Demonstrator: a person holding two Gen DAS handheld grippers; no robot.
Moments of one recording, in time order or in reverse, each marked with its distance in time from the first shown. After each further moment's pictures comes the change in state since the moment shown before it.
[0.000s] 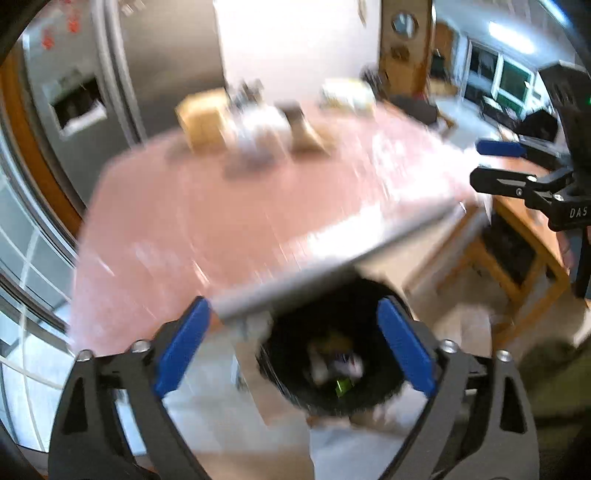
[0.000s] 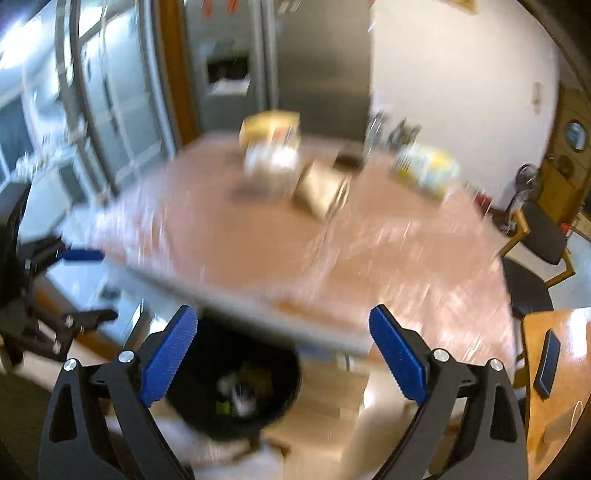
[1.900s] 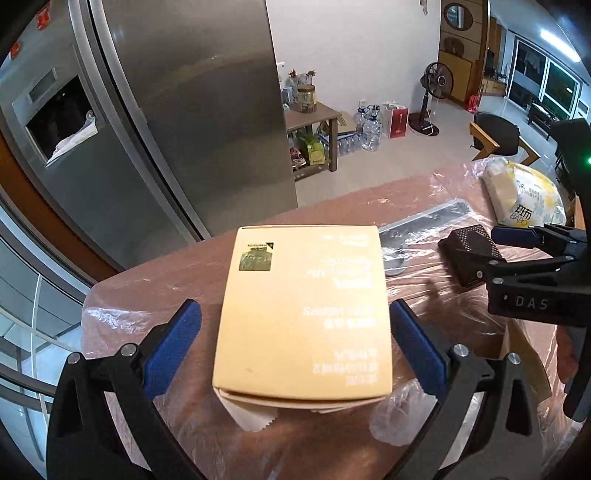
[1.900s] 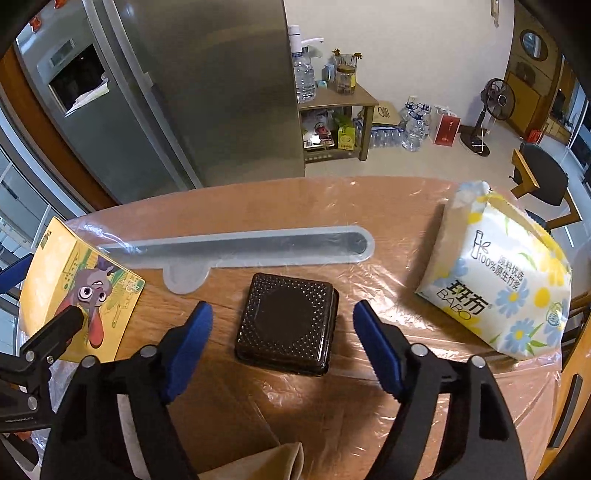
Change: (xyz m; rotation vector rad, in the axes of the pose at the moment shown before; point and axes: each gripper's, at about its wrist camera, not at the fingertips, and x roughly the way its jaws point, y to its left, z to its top) left arm 0.252 0.147 0.249 -0.049 0.138 0.114; right arm 0.342 -0.100 0.185 0.300 0.358 -0.149
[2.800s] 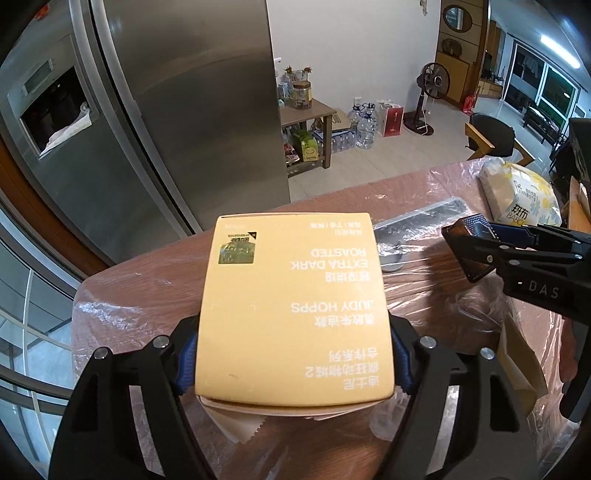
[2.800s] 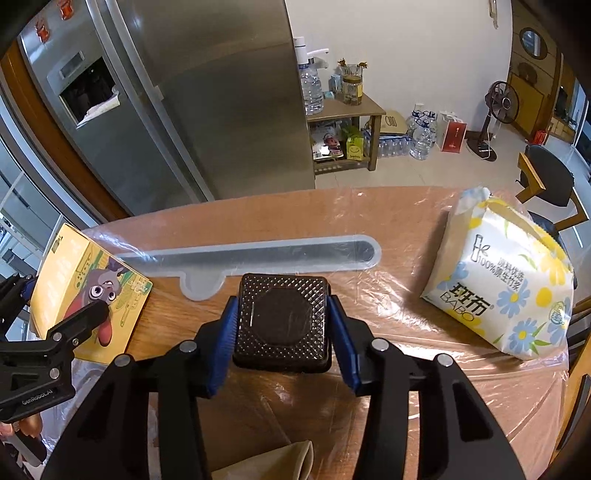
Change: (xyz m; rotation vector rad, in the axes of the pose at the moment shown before) left arm 0.000 0.005 -0.003 -0.016 0.007 -0.039; right arm -0.016 -0.002 -0.005 0.012 -0.063 0.058
